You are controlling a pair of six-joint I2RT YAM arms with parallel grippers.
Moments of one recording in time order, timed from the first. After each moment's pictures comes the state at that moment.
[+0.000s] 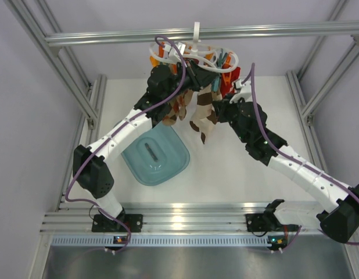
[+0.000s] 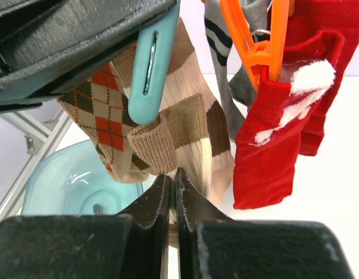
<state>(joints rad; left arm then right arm) -0.62 1.70 1.61 0.25 0.30 -0.76 0.71 1.16 1.06 0.03 0.33 0.30</state>
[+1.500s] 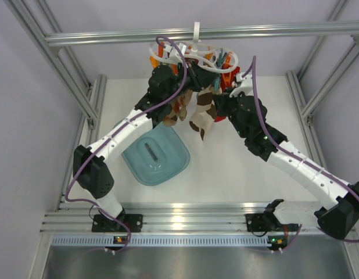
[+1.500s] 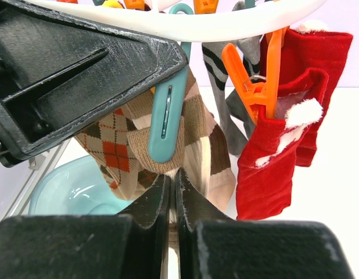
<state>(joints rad) -0.63 1.70 1.61 0.23 0.27 -0.73 0.71 1.19 1.15 0.00 0.37 0.30</state>
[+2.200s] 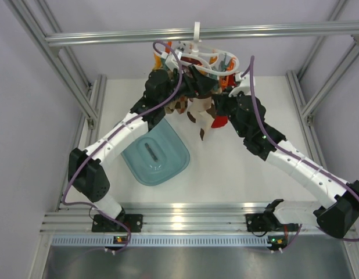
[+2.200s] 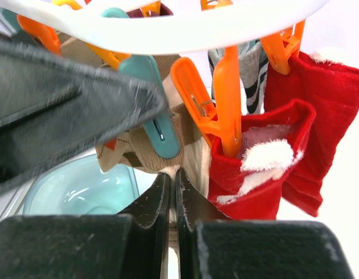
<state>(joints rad) -0.61 1.66 1.54 0.19 0.29 -0.76 0.71 1.21 1.15 0.01 0.38 0.29</state>
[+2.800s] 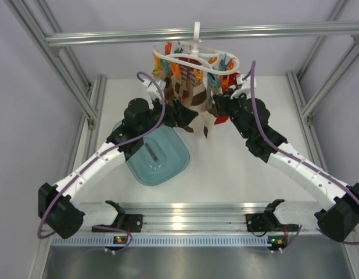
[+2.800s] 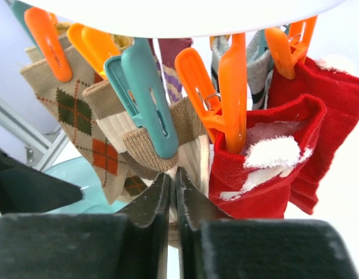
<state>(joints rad) -0.60 1.27 1.10 0.08 0.25 -0.58 0.67 1.19 1.09 0.10 0.29 0.24</state>
